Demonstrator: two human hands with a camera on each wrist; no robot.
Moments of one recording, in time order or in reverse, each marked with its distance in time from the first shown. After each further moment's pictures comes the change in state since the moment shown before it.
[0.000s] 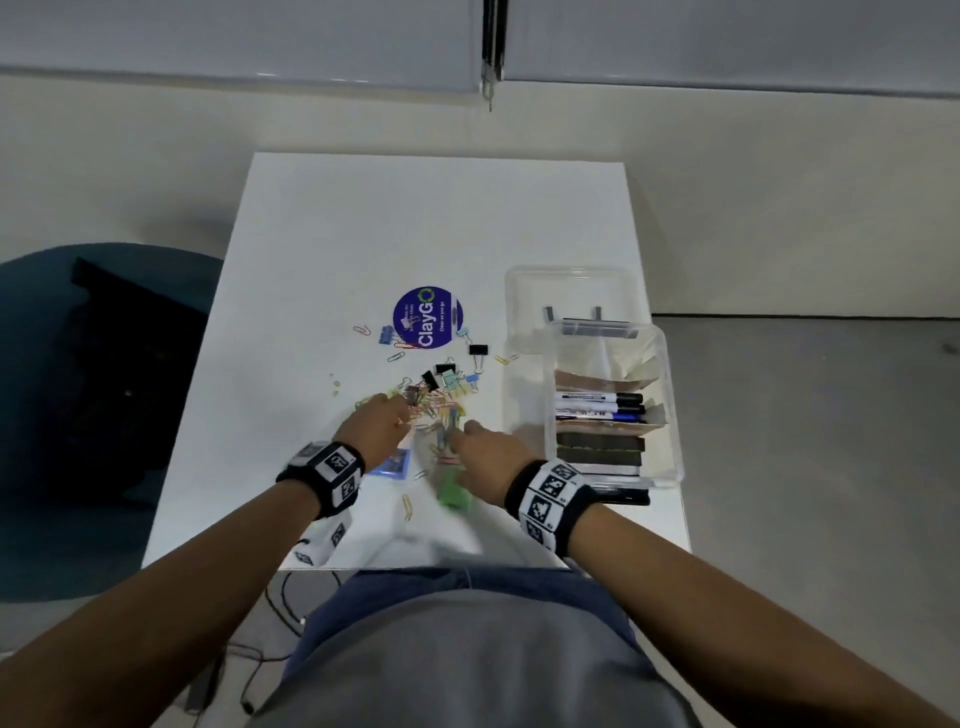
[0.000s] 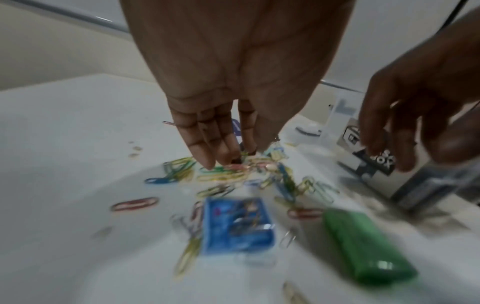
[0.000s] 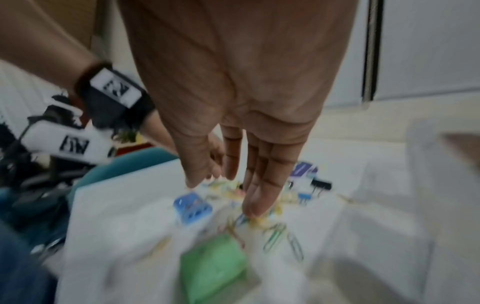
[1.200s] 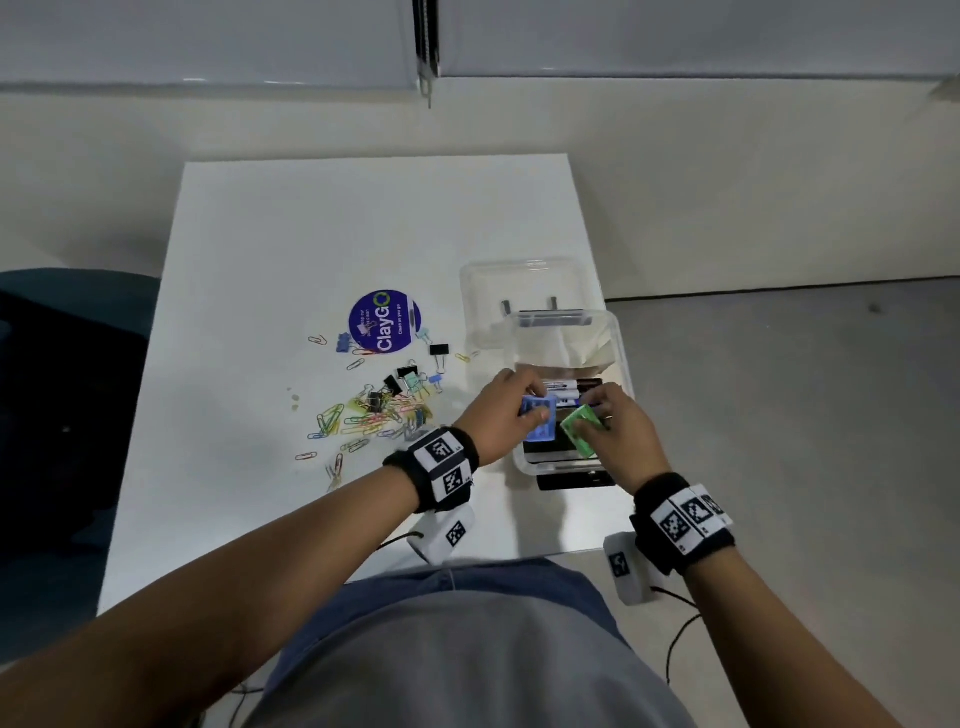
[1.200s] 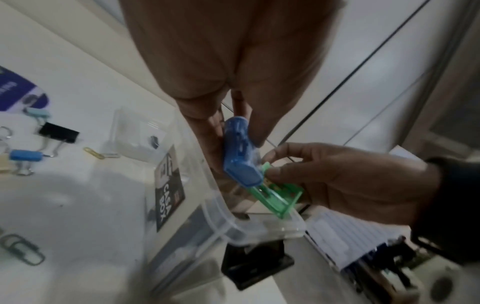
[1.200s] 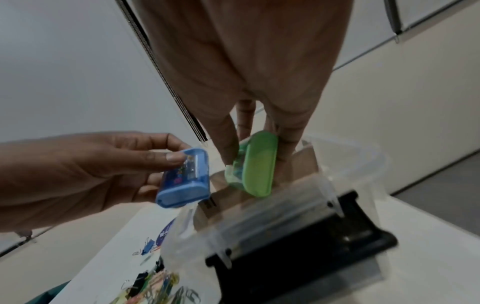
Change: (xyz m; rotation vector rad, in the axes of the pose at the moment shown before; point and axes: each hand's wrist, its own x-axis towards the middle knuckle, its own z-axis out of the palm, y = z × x) left_hand -0.009 0.192 0.010 -0.361 -0.059 0.451; right_hand -0.103 0.125 -0.011 0.702 0.665 0.459
